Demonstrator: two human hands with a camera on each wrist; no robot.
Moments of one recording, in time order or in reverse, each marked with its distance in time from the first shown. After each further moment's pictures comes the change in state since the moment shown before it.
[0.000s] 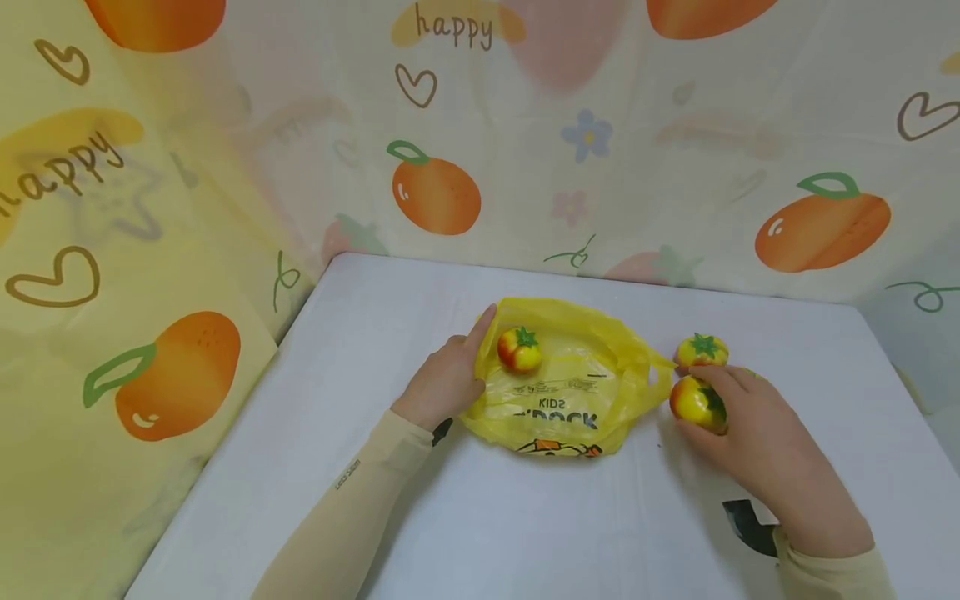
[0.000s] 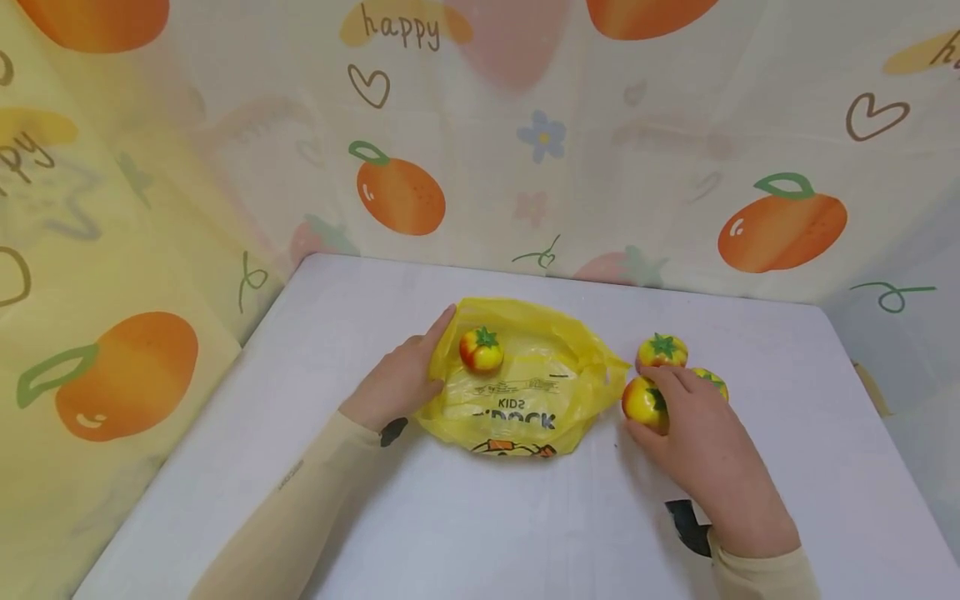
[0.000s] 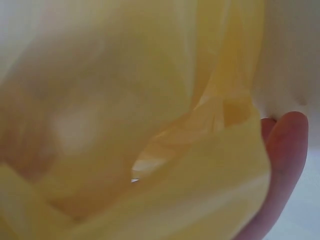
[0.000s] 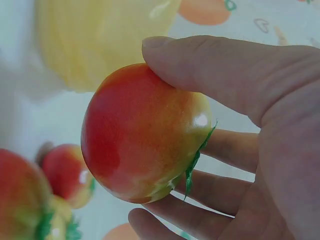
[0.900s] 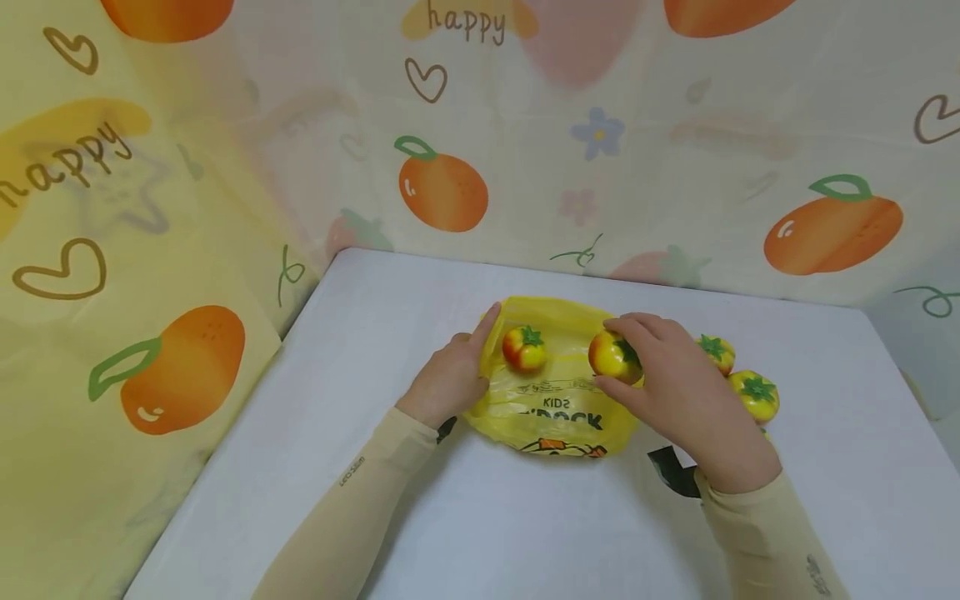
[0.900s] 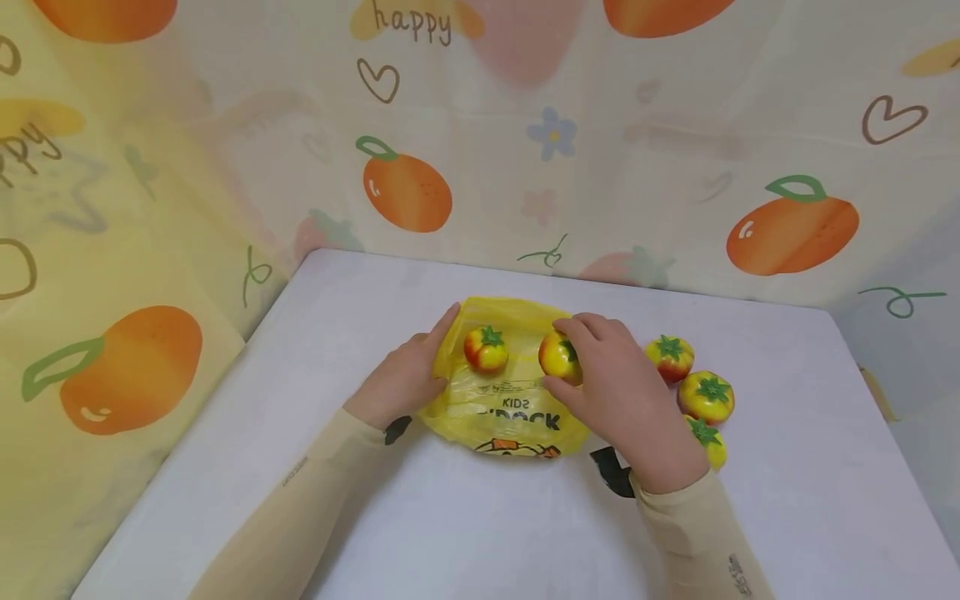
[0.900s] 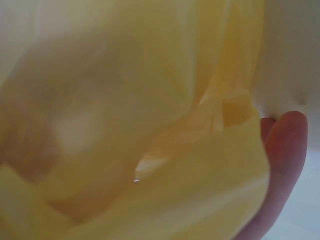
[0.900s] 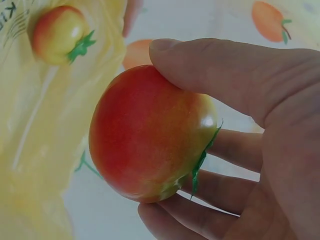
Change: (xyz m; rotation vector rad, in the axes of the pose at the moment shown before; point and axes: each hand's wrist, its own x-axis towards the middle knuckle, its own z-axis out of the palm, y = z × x) left_hand 0.002 -0.002 0.001 -0.022 -0.006 -0.023; right_hand 0.052 -0.091 -0.011 0.037 -0.053 -0.144
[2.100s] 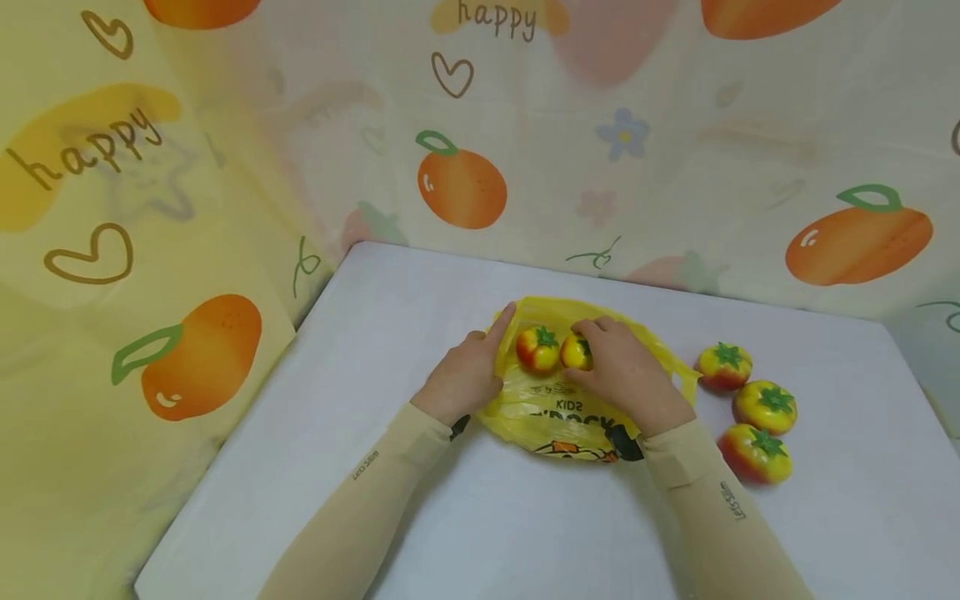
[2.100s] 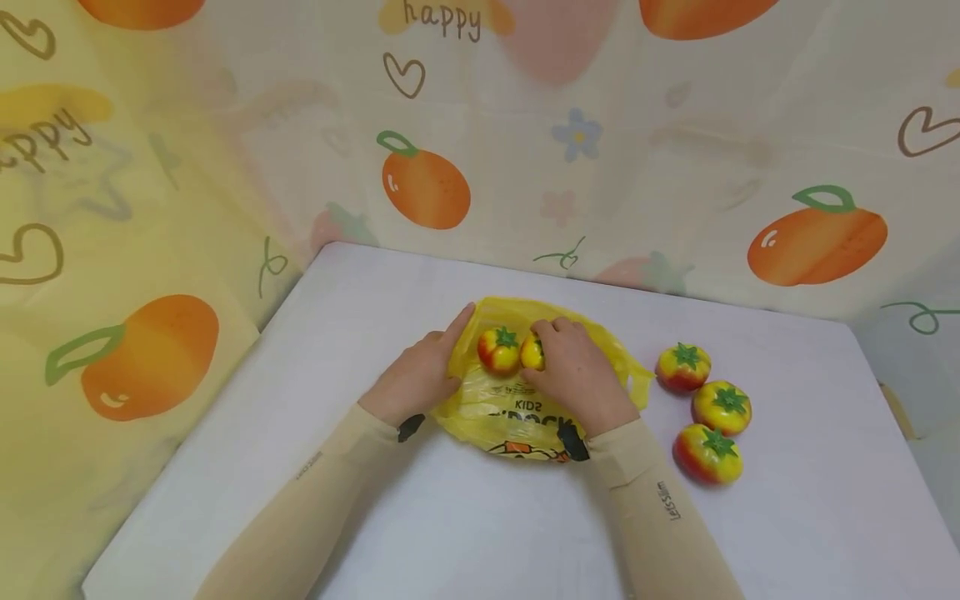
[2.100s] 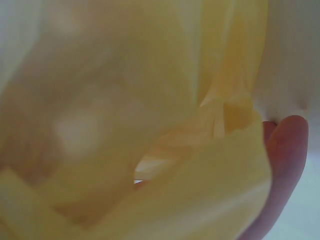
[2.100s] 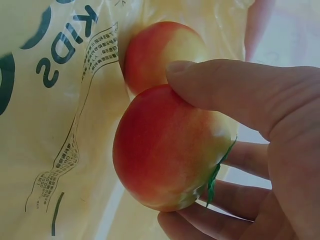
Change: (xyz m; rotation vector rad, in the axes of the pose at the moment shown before) left_hand -0.001 0.000 -0.003 0.015 -0.020 0.006; right_hand 0.070 -0.001 0.072 -0.019 -0.172 0.074
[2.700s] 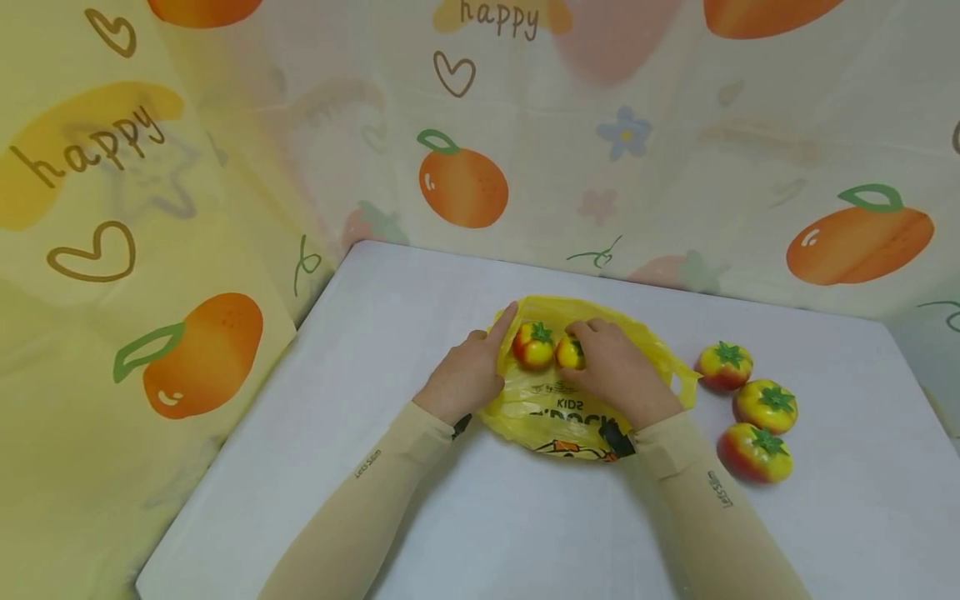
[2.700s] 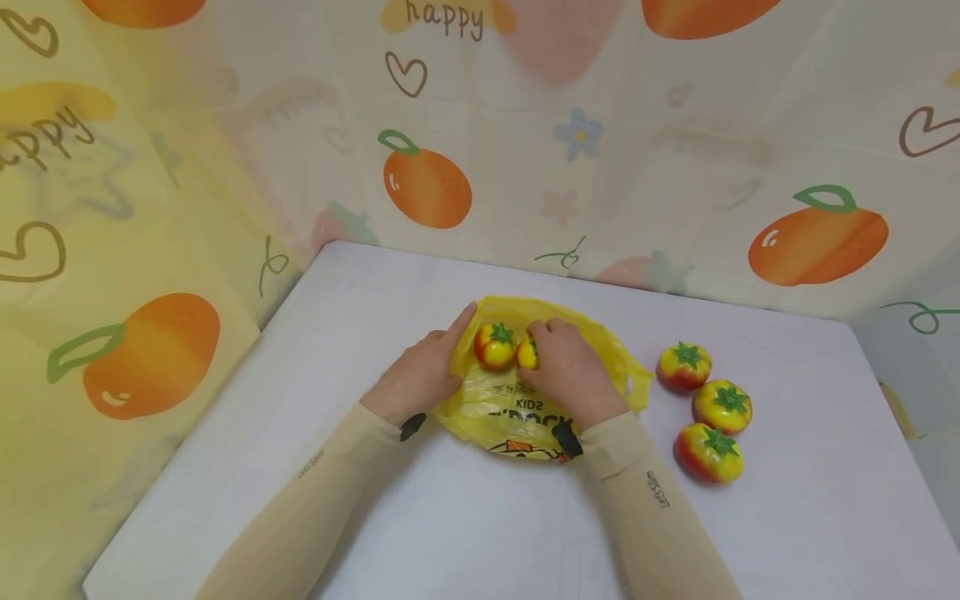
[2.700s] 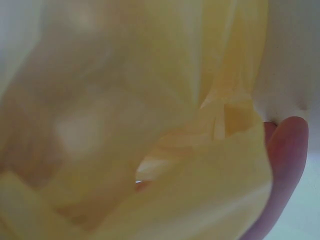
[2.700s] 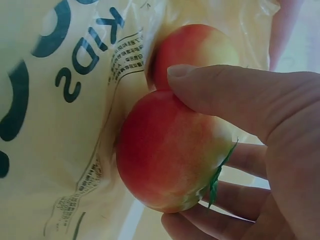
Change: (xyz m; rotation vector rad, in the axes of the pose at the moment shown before) left_hand 0.001 0.001 0.001 -0.004 -0.002 -0.010; right_hand 0.011 0.000 0.012 -0.028 -0.023 0.005
